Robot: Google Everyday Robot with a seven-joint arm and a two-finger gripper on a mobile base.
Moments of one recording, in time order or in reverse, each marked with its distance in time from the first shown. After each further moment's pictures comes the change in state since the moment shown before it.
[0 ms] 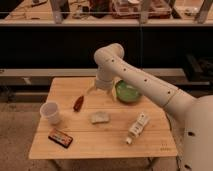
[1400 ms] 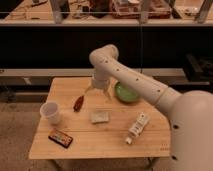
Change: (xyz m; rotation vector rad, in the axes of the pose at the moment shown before) arm 0.029 -0.037 0.041 -0.019 0.031 -0.044
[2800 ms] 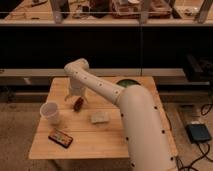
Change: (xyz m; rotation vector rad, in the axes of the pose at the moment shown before) arm 0.000 -0.120 0.120 0.005 -0.063 -0.225
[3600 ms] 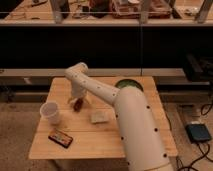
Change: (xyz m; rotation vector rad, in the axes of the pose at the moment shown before) arm 0.011 0.018 0.036 -0.063 0.002 0.038
